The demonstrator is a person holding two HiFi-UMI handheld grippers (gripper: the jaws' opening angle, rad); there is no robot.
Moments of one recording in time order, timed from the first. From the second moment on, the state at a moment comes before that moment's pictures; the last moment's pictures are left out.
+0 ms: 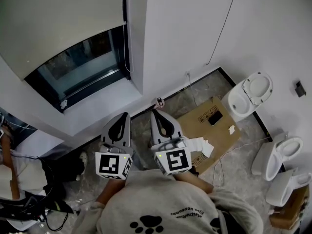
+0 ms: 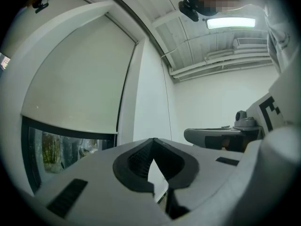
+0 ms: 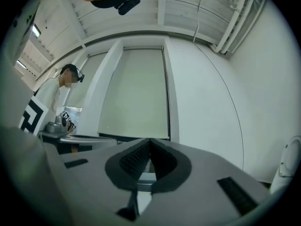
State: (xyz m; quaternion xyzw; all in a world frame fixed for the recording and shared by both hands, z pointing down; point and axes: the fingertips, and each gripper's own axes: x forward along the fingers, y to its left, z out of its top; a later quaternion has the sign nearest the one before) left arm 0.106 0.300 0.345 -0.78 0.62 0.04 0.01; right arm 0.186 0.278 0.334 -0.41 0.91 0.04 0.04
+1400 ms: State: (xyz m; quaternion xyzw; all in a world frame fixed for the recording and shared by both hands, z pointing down) left arm -0.055 0.058 0.350 -0.86 0.51 0.03 -0.01; right arm 0.014 0.051 0.341 -0.51 0.86 0.03 0.01
